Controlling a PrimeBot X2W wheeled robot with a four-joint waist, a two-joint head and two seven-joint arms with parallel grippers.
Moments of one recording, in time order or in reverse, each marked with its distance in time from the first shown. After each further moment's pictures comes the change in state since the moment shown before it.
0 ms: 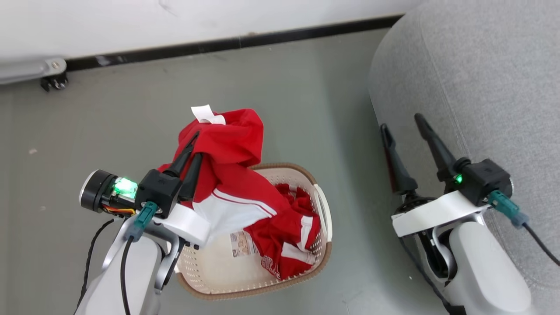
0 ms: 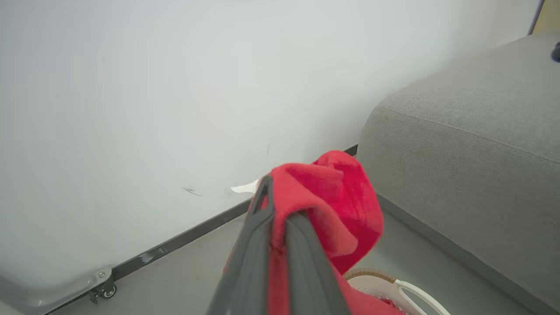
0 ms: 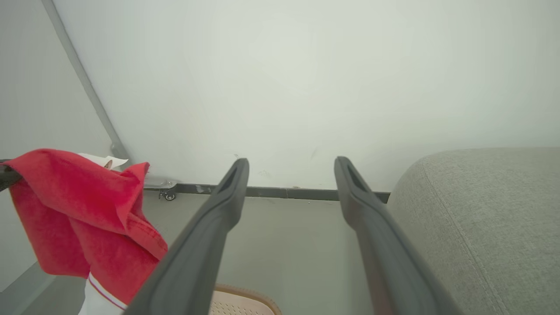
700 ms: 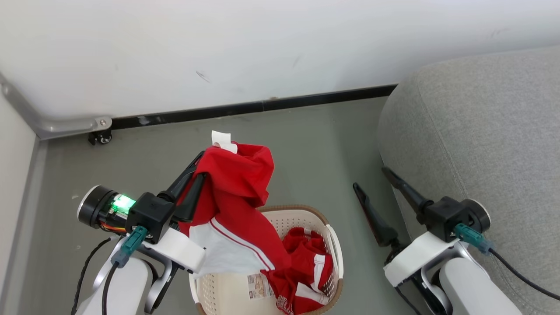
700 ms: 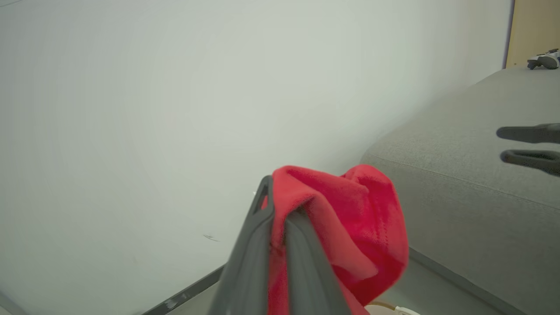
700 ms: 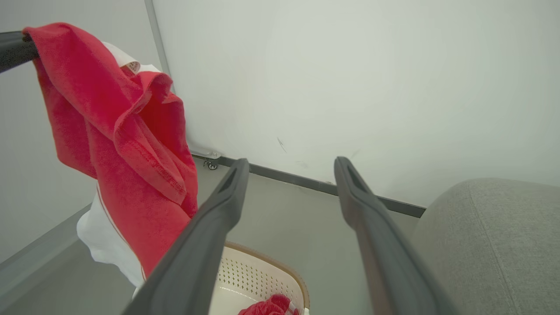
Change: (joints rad) left arm 0.100 0.052 -0.008 -0.118 -0.040 -0.069 0.000; right arm 0.077 -0.112 0.219 0.026 0.033 0.000 0.038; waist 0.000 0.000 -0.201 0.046
